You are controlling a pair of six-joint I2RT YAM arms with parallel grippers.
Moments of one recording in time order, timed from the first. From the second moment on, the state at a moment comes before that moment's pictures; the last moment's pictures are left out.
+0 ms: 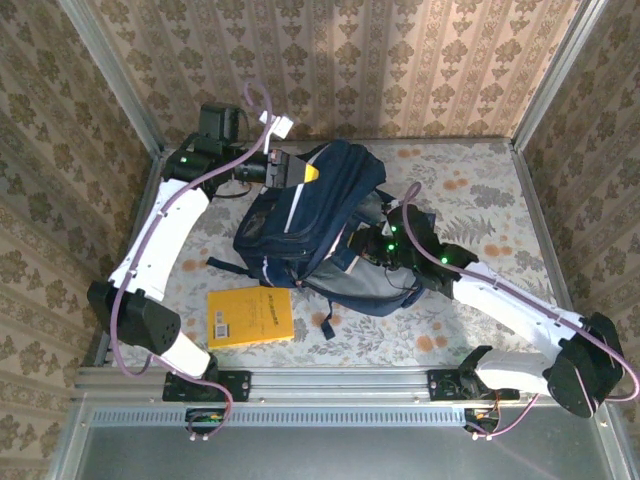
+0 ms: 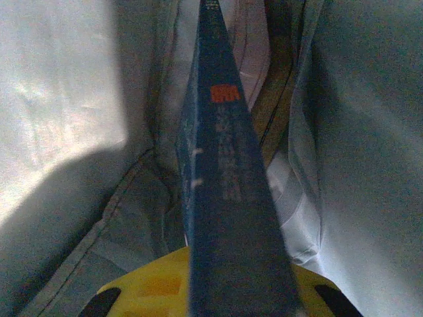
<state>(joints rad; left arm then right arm) -0.39 1.56 1.72 -0.75 1.13 -0.25 0.65 1.20 0.88 -0.24 -0.16 1.03</state>
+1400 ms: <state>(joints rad) -0.25 1.71 1.68 -0.53 0.84 -0.41 0.56 1.15 0.80 0.10 -0.04 0.81</state>
